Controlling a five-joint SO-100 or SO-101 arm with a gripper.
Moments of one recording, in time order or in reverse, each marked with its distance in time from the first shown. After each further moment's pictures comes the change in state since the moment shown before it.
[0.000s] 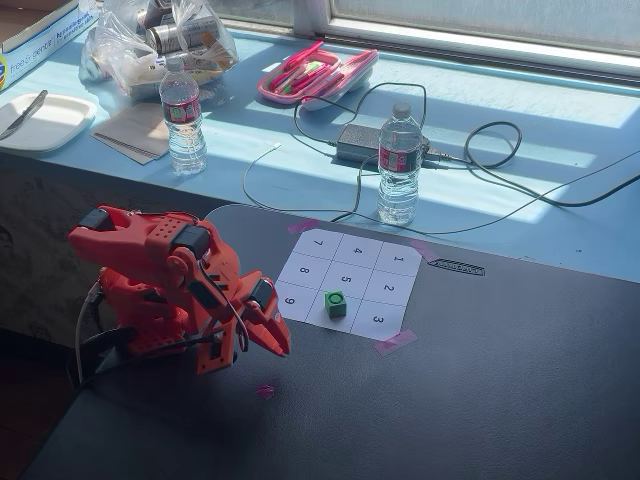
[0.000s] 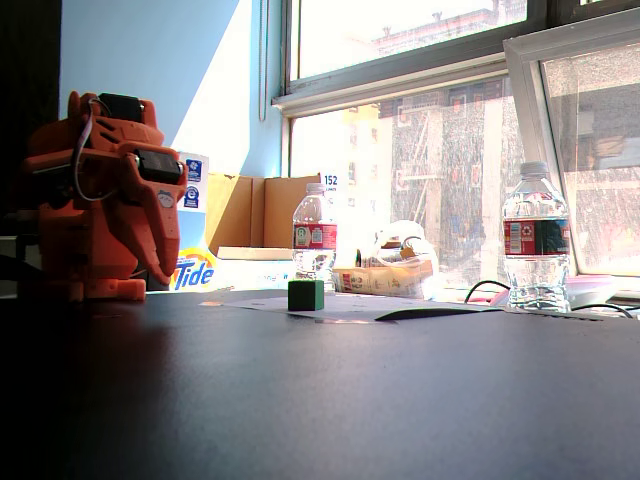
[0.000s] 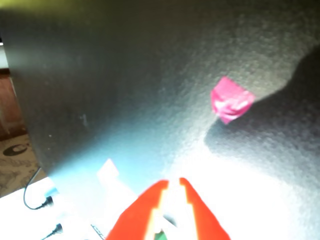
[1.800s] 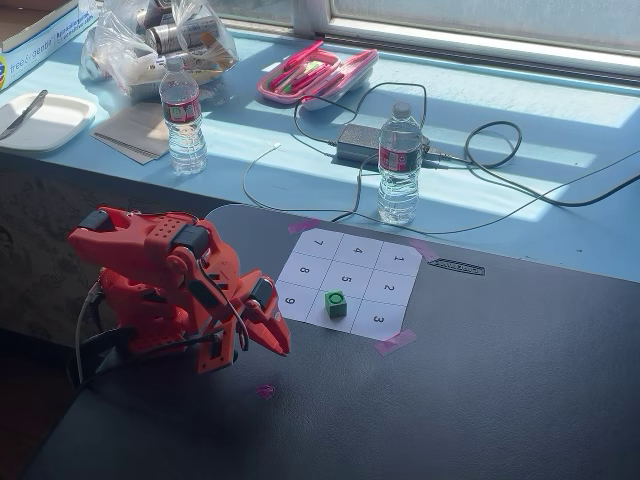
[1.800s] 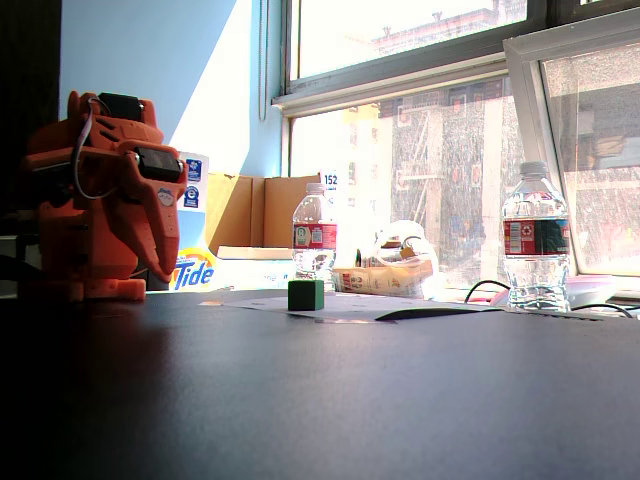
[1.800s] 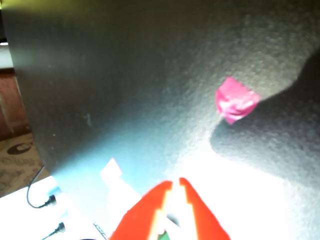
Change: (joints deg) arm 0.0 0.5 0.1 0.0 0.0
